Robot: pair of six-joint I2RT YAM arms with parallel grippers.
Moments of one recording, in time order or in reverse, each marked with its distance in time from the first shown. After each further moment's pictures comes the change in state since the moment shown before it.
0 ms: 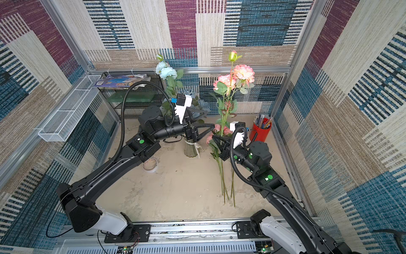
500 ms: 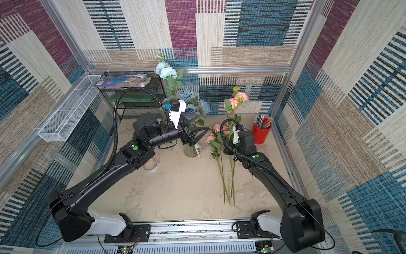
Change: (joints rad) left arm 0.000 -0.098 -0.121 -0.016 -0.097 0.051; right arm -0.185 0.395 0.019 -0.239 0.088 0.059
